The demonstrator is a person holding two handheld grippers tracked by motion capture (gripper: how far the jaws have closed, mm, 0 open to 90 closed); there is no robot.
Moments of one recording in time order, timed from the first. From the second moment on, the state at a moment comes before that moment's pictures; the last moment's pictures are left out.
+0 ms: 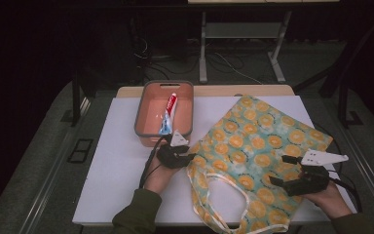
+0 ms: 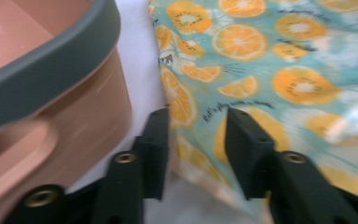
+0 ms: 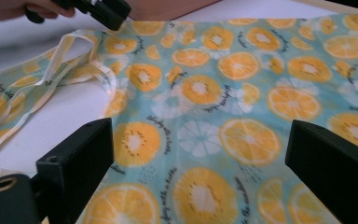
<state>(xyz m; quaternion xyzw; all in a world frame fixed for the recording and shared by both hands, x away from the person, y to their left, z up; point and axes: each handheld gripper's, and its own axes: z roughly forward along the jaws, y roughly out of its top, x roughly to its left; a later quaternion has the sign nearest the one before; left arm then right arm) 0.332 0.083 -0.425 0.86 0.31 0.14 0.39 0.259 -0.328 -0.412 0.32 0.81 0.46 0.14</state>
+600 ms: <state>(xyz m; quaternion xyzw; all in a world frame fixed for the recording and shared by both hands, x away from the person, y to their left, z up) 0.274 0.153 -0.427 0.83 0.32 0.12 0.43 0.274 -0.226 -0.435 0.24 0.89 0.38 0.07</state>
